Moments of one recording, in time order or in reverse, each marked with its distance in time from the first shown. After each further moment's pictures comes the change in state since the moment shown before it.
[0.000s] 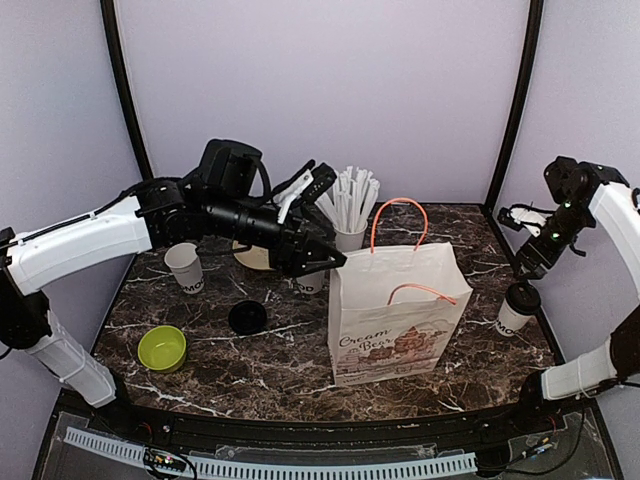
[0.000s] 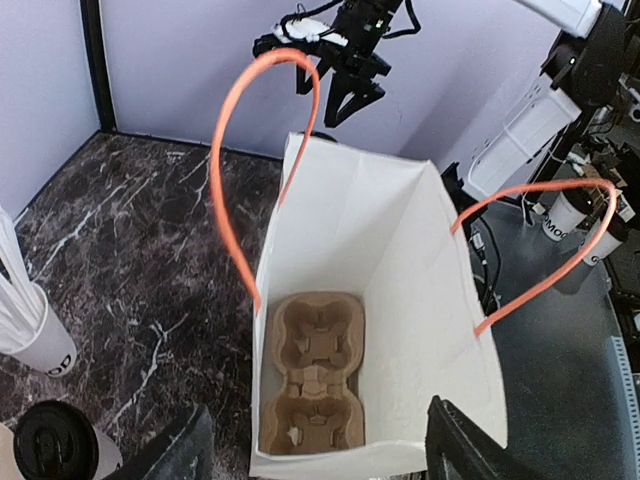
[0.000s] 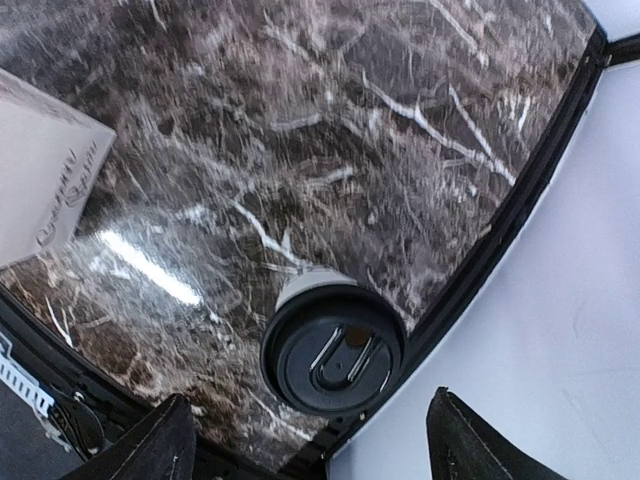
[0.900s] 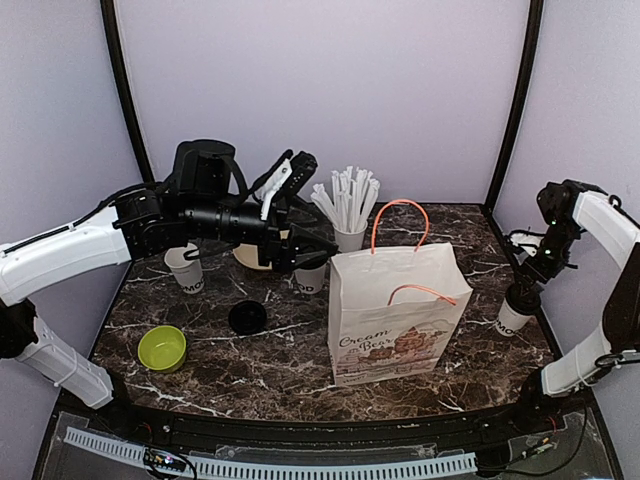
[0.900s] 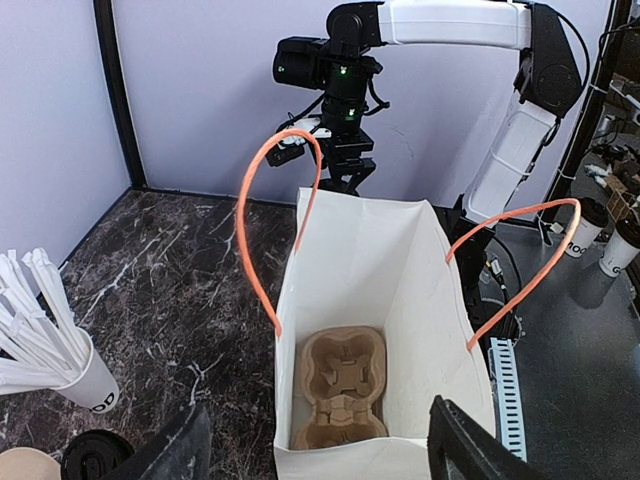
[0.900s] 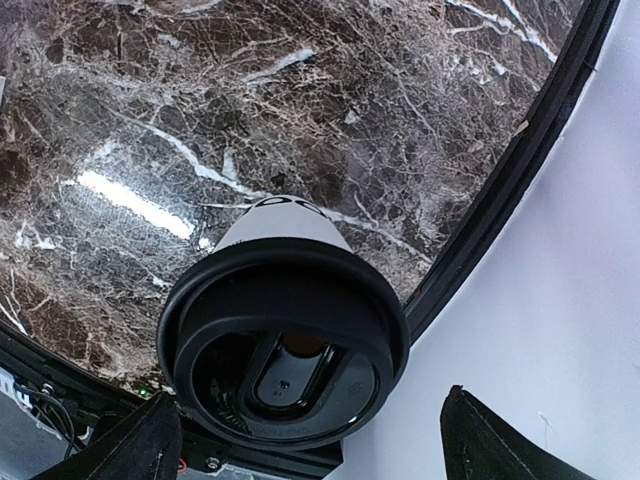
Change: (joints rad) left arm -0.006 -0.129 -0.166 0.168 -0.058 0.039; right arm -0.089 0.129 -0.154 0.087 0.139 0.028
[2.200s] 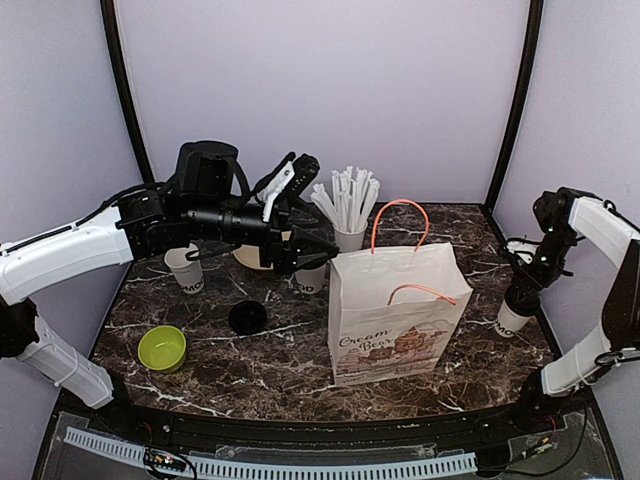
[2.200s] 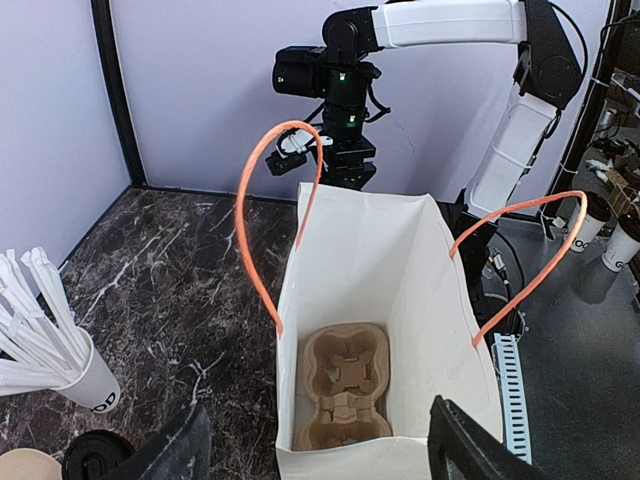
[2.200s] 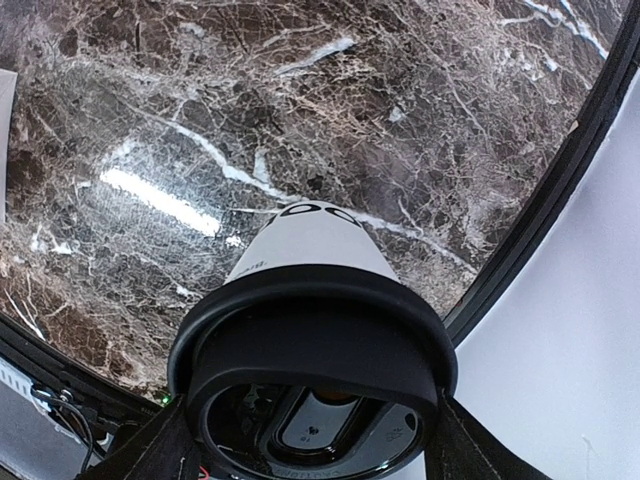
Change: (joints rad) left arm 0.000 0.010 0.000 -0.001 0.000 0.015; right arm -0.003 0.017 -0.060 0.022 -0.037 0.025
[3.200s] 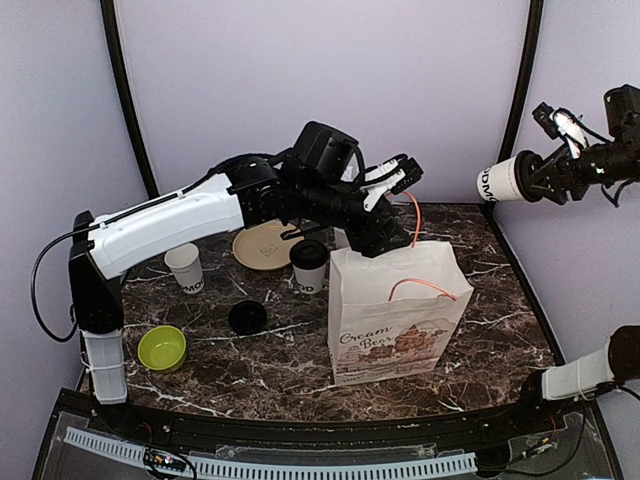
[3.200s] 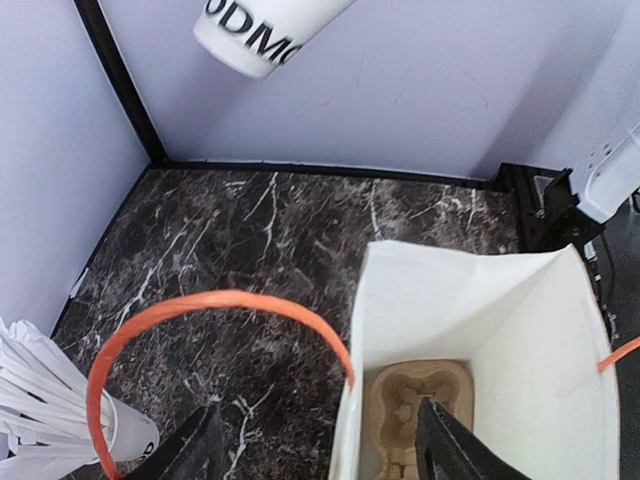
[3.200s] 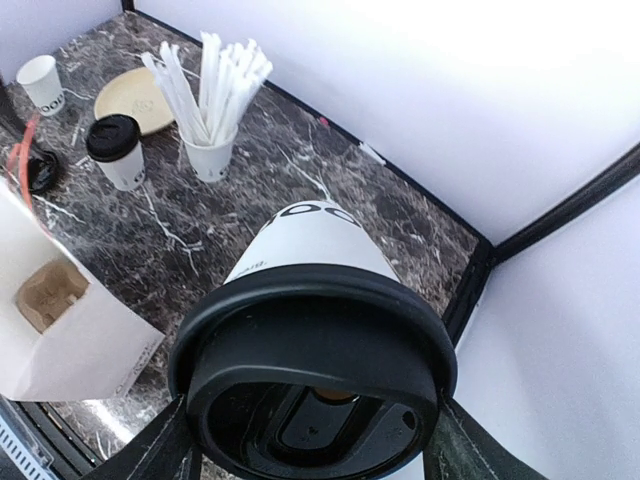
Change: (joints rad) left arm -0.126 0.542 0.699 -0.294 -0.224 0.100; right arm 0.023 -0.158 0.740 -0.151 -0.452 0.000
